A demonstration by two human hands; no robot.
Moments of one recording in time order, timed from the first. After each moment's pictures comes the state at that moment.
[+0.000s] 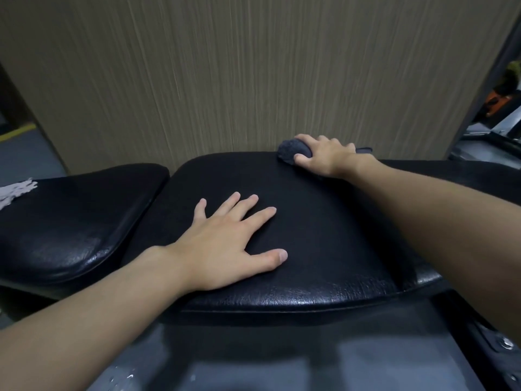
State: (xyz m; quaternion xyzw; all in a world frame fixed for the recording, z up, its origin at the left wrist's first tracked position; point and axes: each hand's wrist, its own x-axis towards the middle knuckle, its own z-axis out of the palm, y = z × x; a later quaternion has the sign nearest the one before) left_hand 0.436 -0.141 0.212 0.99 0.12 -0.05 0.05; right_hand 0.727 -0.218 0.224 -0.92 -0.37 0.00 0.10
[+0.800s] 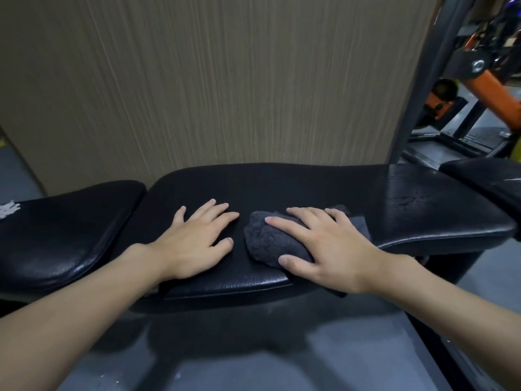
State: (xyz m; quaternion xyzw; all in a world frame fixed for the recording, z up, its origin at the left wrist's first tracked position) left_hand 0.437 -0.148 0.223 0.99 0.10 -0.04 0.05; right_hand 0.555 -0.388 0.219 -0.85 -0.52 -0.04 0.07
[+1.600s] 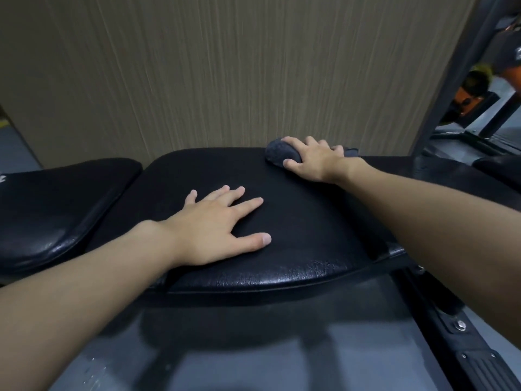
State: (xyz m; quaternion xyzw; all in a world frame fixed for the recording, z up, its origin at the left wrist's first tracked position) left_hand 0.463 -0.167 0.222 0.99 0.11 -0.09 0.05; right_hand 0.725 -0.272 0.222 -0.92 -0.39 -0.01 0.07
